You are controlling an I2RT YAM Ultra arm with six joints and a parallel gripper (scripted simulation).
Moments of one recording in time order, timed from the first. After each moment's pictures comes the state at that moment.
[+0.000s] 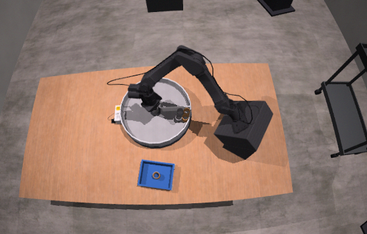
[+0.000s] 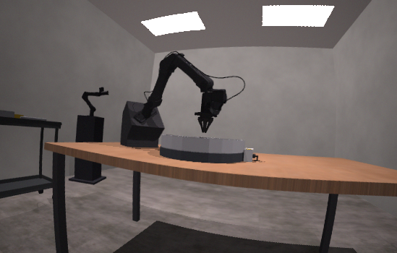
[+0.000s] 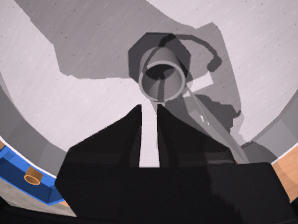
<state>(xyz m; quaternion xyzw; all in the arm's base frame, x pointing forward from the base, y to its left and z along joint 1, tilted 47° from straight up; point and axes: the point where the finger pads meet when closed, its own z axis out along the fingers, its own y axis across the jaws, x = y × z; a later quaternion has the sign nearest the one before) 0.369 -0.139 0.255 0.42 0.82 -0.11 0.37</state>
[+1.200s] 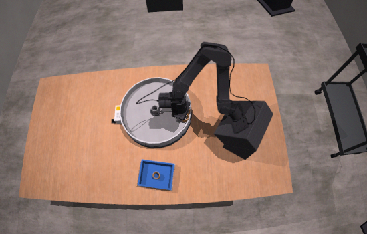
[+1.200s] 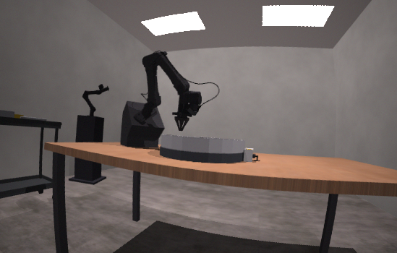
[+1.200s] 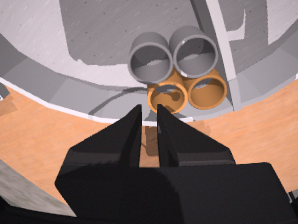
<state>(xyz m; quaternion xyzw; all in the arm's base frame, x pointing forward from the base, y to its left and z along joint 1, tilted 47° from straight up) 0.260 -0.093 0.141 0.28 0.88 -0.17 0.34</state>
